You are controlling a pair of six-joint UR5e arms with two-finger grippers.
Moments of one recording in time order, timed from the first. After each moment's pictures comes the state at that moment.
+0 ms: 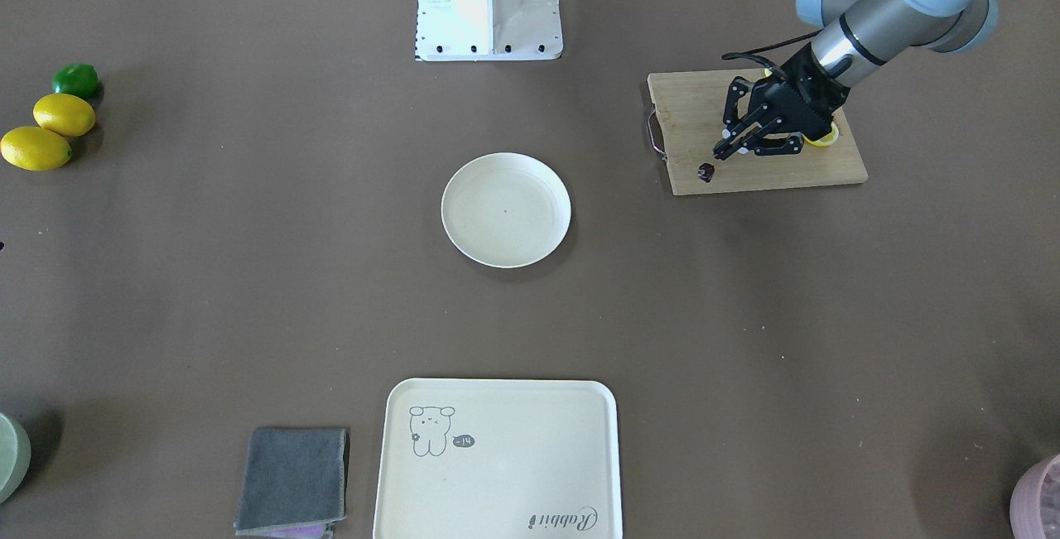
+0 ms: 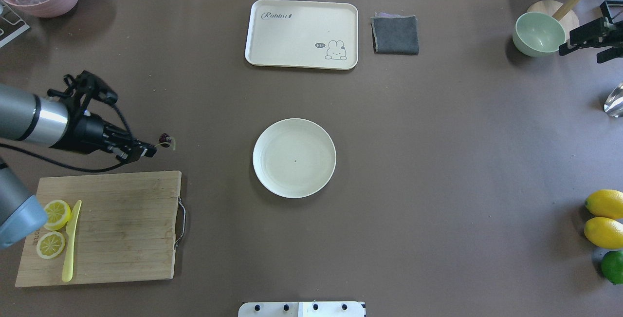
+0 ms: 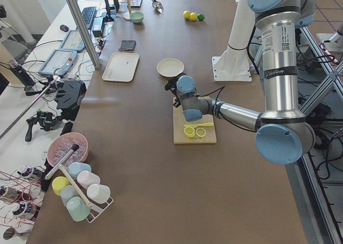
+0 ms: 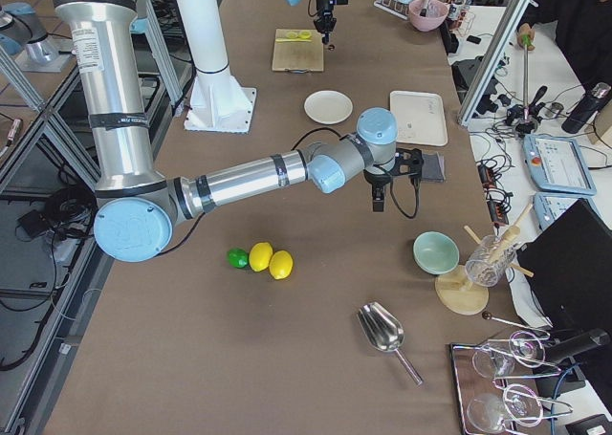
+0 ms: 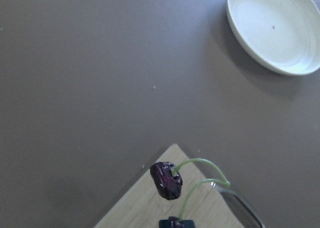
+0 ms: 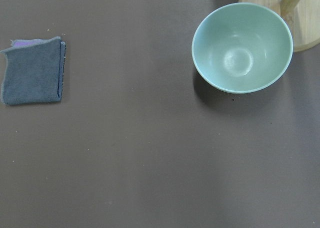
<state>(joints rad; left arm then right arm) -0.78 -1.70 -1.85 -2.33 -2.20 -0.60 1.31 -1.44 1.73 -1.24 2.37 0.71</state>
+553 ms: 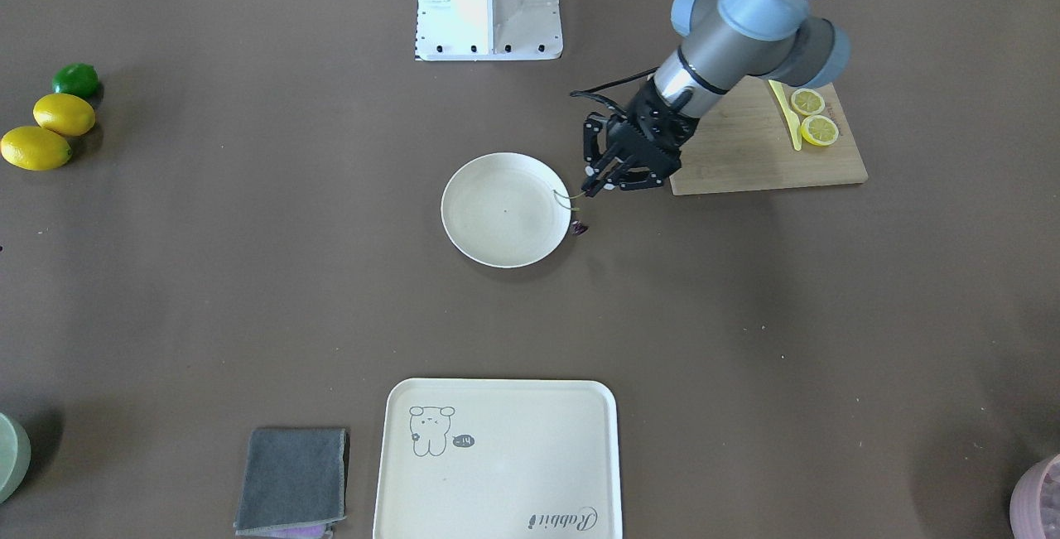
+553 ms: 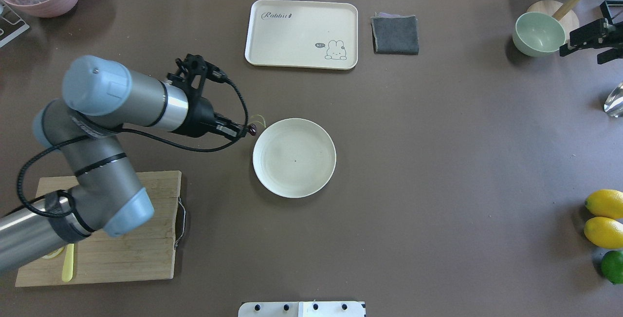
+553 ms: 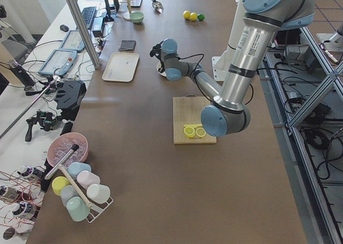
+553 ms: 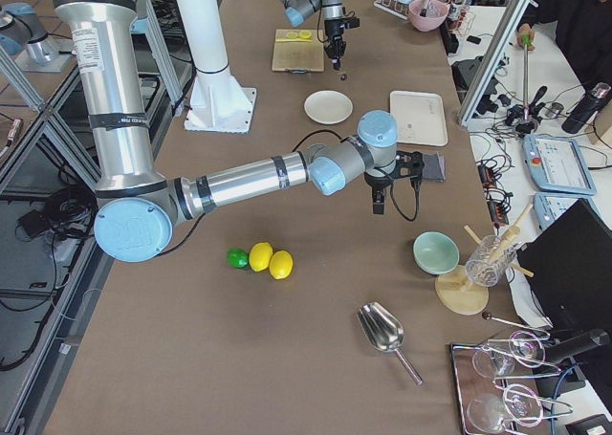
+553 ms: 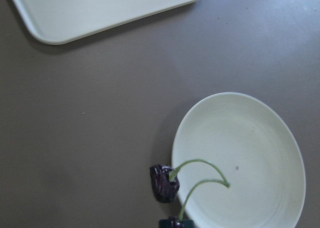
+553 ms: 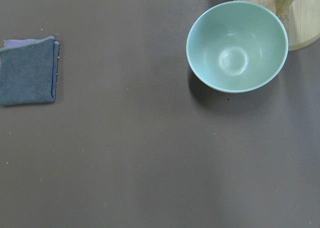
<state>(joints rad) -0.60 -2.05 -1.71 -2.23 -1.96 -0.82 1.30 -1.43 1.71 -1.24 2.36 0.71</state>
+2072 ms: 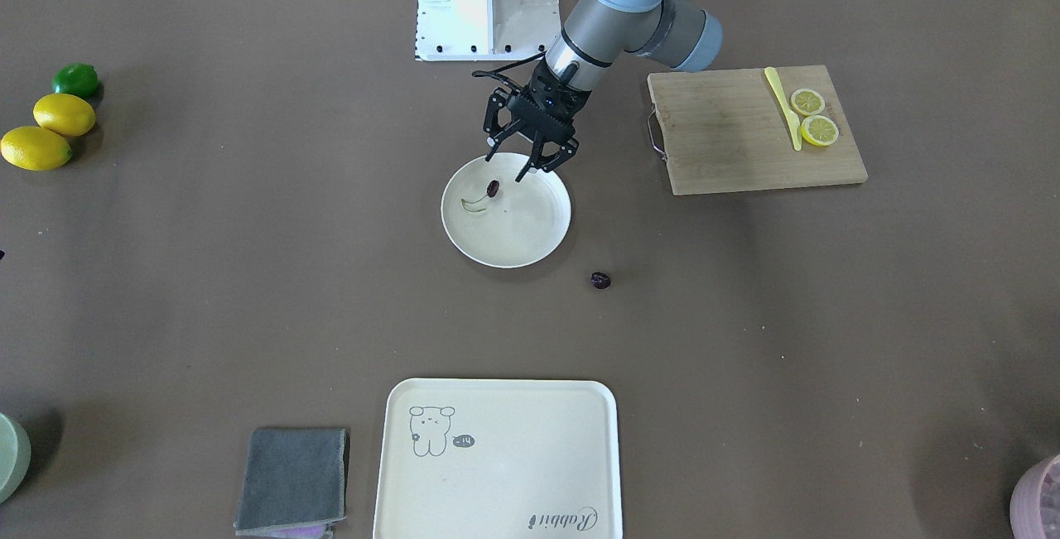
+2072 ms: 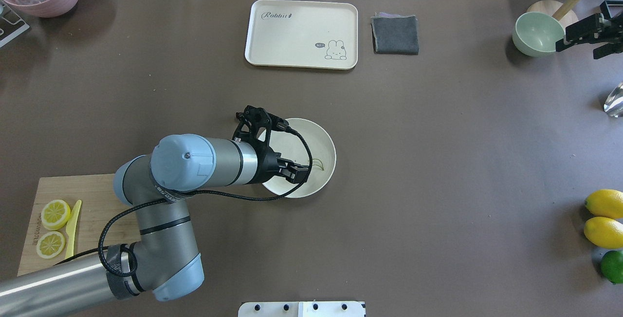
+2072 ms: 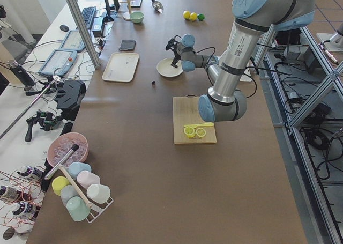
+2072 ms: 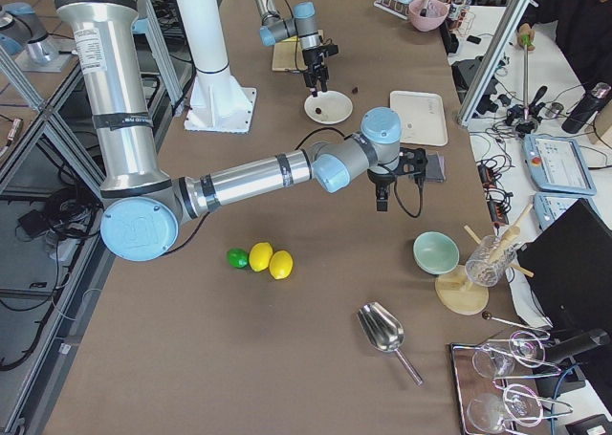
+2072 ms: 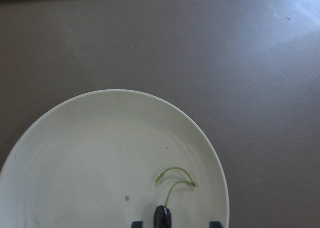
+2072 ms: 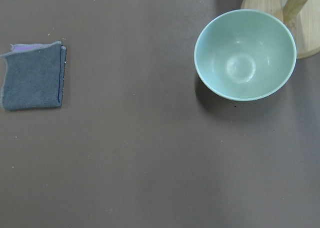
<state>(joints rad) -0.41 -2.12 -1.66 -2.24 -1.69 -0.93 1.30 -1.41 1.71 -1.24 2.36 0.71</state>
